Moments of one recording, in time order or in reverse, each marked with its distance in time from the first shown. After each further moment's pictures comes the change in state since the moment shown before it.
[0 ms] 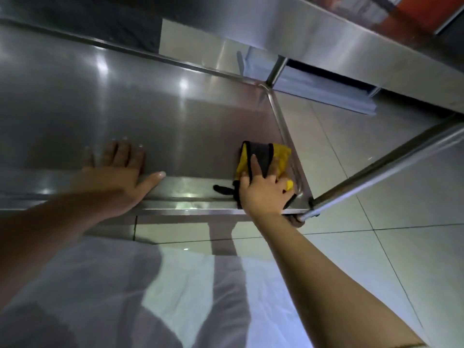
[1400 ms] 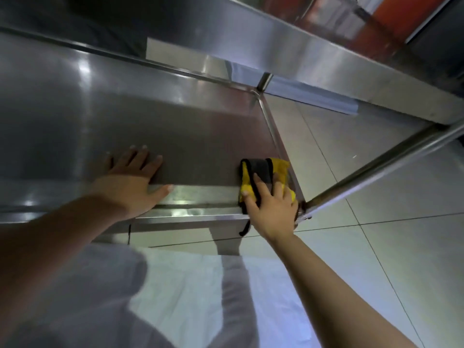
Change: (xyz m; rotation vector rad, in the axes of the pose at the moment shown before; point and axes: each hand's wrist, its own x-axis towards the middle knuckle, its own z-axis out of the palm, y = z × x) left_hand 0.002 0.027 -0.017 -0.015 -0.101 0.165; right_hand -0.031 0.047 -0.007 0.008 0.106 -0.113
